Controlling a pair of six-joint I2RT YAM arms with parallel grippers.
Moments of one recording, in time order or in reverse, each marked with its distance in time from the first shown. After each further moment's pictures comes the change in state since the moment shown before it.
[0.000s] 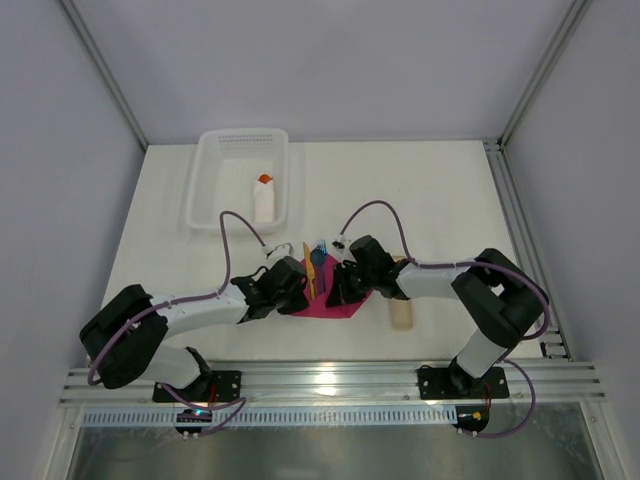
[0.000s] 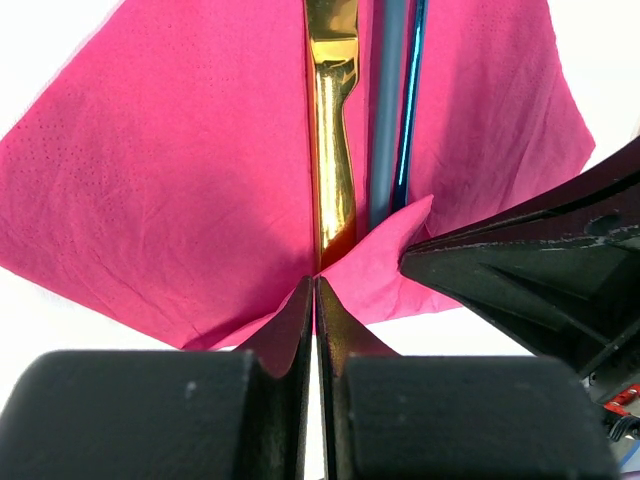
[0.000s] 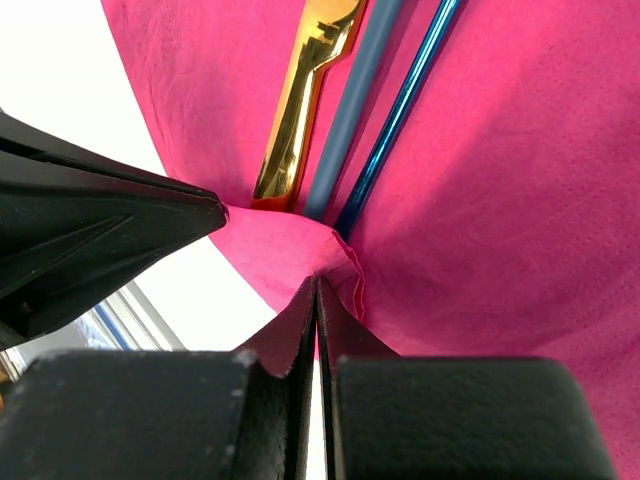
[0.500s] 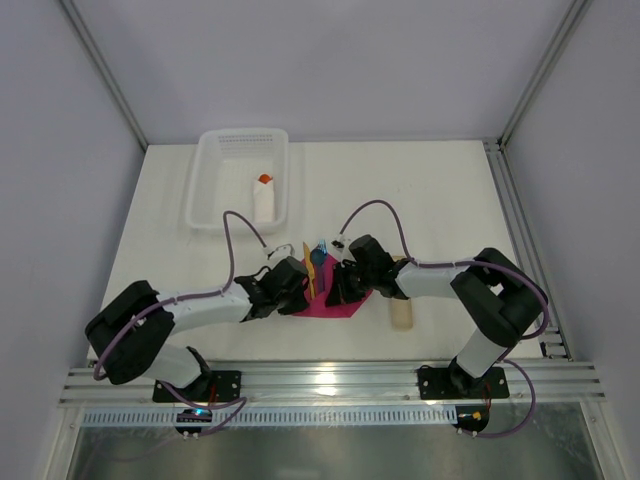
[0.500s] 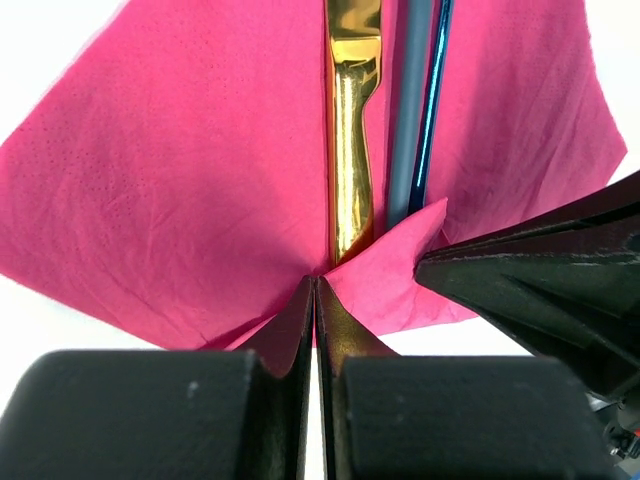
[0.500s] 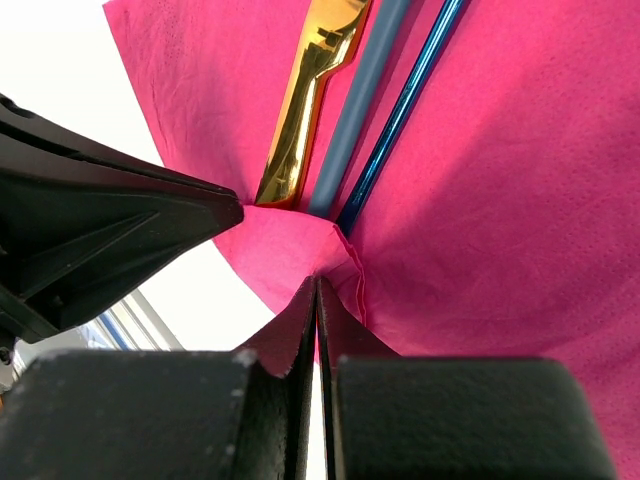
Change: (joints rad) left arm 0.000 0.046 0.008 0.004 -0.005 0.000; right arm 0.000 0.010 0.008 0.004 0.000 0.000
